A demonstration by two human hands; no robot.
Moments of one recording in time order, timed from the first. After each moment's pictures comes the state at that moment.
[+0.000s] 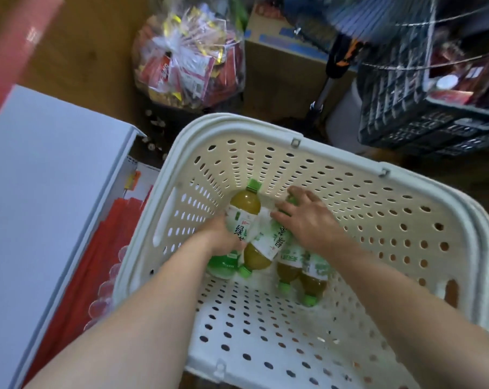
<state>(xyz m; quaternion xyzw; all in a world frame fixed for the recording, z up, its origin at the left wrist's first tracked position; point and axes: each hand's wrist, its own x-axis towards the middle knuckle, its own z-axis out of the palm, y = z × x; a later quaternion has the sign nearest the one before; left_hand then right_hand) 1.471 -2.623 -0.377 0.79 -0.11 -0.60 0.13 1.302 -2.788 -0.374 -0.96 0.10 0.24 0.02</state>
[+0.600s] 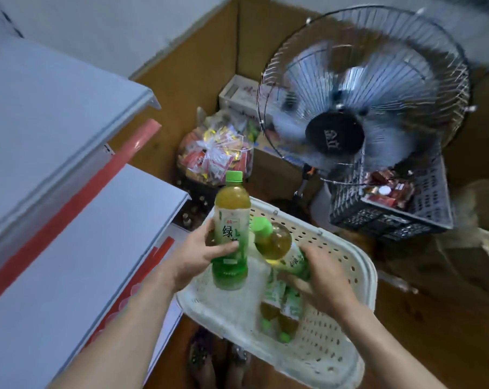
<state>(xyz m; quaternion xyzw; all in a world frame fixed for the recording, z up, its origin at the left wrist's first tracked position) 1.471 -2.564 -0.137 0.65 -0.14 -0.52 0.53 1.235 -2.756 -0.168 -0.92 0.30 0.03 0.26</state>
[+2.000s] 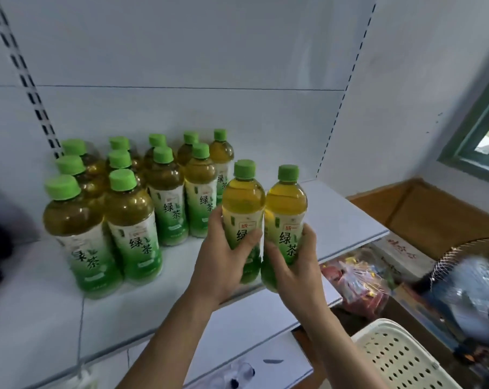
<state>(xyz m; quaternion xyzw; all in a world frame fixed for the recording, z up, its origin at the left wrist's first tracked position) 1.473 -2.232 0.107 0.72 -0.09 0.09 0.68 1.457 -2.394 0.068 -0.80 0.00 -0.21 0.57</state>
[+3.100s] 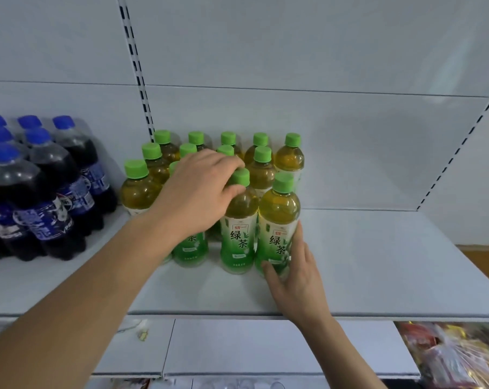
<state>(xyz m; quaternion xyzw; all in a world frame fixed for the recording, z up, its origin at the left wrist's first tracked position) 1.494 -2.160 0.220 0.98 -0.01 0.20 0.06 1.536 -2.367 0.025 -0.86 -0.22 -0.11 0.45</state>
